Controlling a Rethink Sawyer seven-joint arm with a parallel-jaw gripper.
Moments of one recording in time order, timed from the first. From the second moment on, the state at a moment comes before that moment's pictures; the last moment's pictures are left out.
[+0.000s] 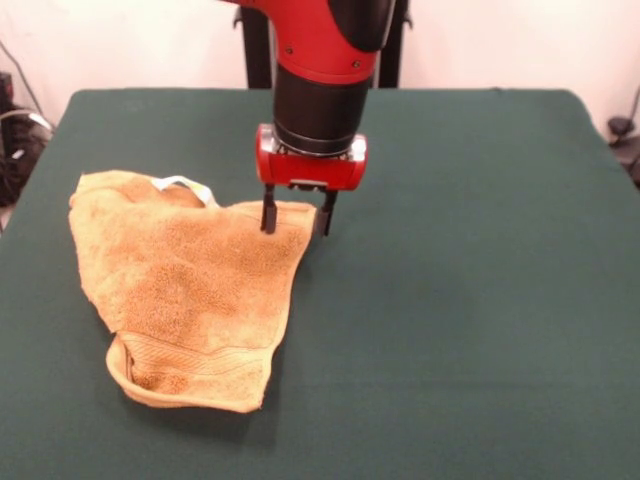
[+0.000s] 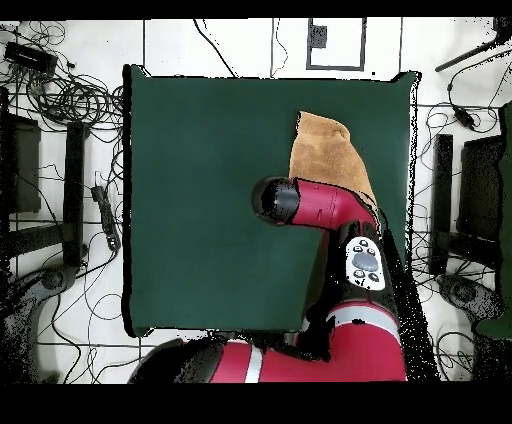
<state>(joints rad) -0.16 -0.41 -0.11 1.46 -0.08 0.47 1.57</state>
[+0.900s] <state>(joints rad) -0.16 -0.34 -0.11 1.40 -0.08 0.47 1.57</state>
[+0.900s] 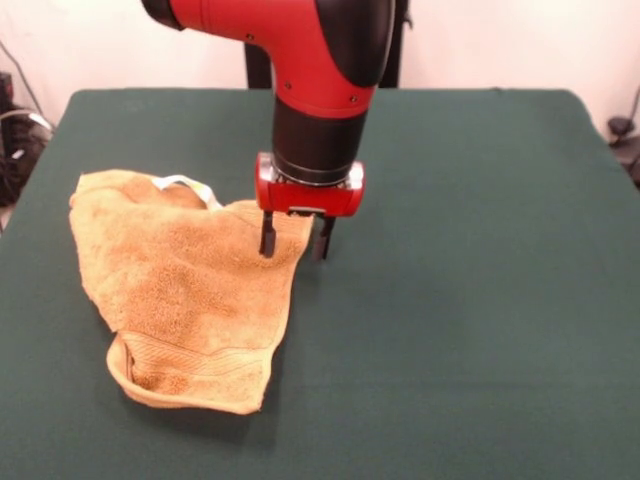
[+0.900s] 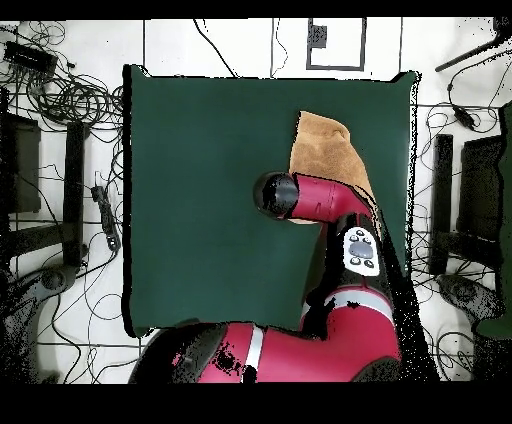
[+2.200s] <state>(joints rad) -0.15 -0.33 -0.12 1.34 -0.08 0.57 1.57</state>
